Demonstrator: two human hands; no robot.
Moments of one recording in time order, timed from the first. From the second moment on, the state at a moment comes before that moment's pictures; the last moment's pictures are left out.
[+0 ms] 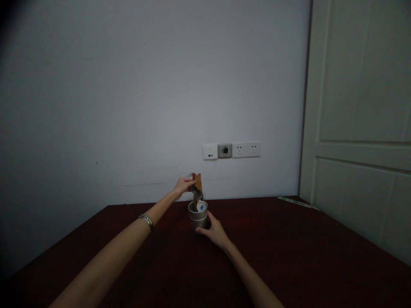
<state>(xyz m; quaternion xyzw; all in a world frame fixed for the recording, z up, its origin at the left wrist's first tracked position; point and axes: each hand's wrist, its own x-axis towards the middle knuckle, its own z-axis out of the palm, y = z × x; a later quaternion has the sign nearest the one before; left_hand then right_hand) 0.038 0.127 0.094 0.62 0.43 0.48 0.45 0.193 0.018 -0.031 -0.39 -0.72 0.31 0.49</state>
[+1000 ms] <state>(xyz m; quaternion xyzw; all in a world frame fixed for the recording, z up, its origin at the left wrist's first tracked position) -0.029 0.063 -0.034 0.69 0.56 0.42 0.18 0.195 0.022 -0.038 -0.40 -0.74 0.28 0.46</state>
